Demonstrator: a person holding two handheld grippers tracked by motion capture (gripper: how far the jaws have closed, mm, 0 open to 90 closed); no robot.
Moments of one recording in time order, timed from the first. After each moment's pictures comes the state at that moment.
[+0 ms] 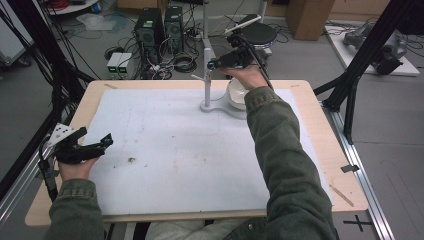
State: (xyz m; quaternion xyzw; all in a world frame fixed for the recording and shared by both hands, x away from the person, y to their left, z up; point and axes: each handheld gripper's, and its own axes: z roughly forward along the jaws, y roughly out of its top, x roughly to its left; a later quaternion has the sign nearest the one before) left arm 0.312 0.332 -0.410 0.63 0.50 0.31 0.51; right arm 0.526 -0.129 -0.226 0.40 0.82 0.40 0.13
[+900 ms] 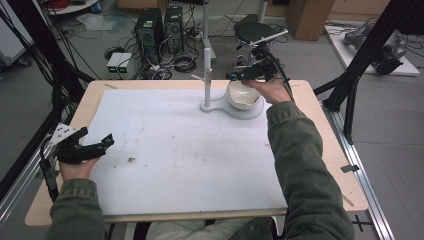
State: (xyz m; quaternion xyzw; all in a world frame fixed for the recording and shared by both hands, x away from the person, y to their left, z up) left arm 0.313 0.330 -0.410 0.63 0.50 0.31 0.50; right arm 0.492 -0.188 -0.238 0.42 0.81 0.39 0.14
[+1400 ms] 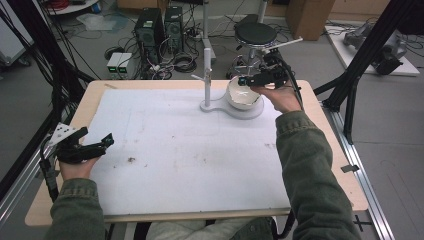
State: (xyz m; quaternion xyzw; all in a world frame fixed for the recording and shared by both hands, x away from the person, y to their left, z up) left arm 0.313 0.330 -0.411 0.63 0.50 0.31 0.51; right arm 0.467 -0.212 -0.241 0.43 0.79 0.41 0.14
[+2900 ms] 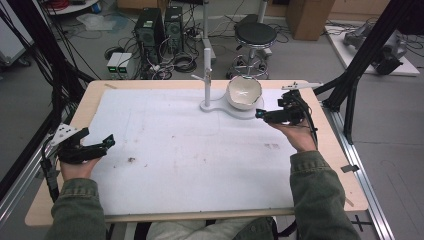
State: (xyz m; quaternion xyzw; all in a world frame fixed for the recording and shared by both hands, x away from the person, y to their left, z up) left arm 0.314 0.328 -0.412 0.64 0.50 0.30 0.50; right arm 0.402 -0.263 -0.309 0.44 0.77 0.43 0.17
